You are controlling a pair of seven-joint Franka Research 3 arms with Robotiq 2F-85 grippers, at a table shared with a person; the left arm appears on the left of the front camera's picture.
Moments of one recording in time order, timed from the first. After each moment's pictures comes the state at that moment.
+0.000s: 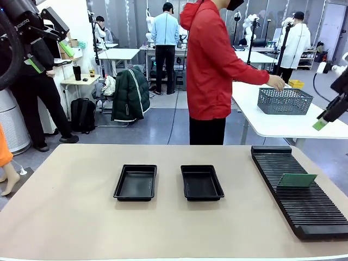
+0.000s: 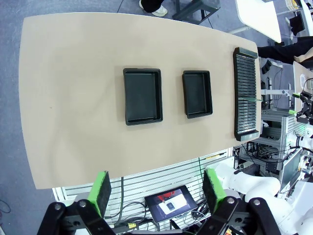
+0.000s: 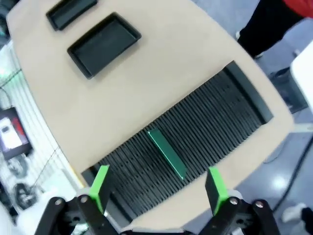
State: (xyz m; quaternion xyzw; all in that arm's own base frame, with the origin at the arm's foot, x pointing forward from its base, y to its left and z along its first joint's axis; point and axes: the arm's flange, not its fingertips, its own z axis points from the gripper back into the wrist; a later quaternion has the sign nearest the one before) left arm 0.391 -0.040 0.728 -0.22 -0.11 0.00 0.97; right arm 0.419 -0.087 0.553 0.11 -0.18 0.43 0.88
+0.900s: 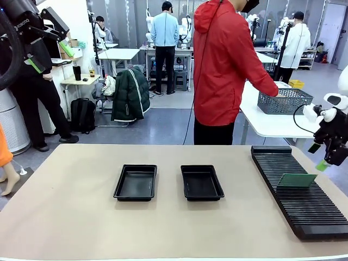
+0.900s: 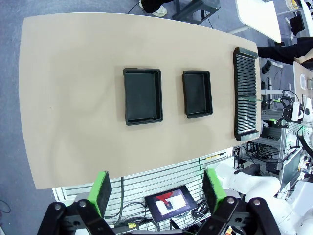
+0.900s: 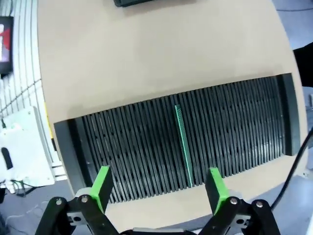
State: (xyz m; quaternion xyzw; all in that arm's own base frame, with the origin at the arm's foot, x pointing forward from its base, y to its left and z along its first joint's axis) left arm 0.391 -0.040 0.728 -0.22 -0.11 0.00 0.97; right arm 0.396 -0.077 0.455 0.06 -0.13 0.61 0.78
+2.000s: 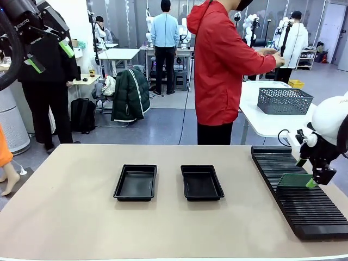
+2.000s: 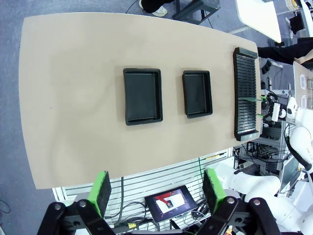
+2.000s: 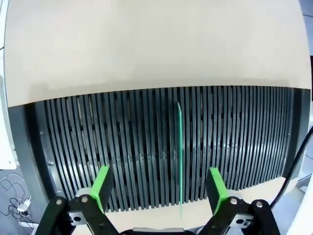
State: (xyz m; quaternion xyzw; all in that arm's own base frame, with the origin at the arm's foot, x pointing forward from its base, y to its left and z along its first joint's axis) left arm 0.391 -0.040 0.728 -0.22 -0.11 0.00 0.97; right arm 0.407 -0.053 0.382 -0.01 -0.11 0.67 0.73
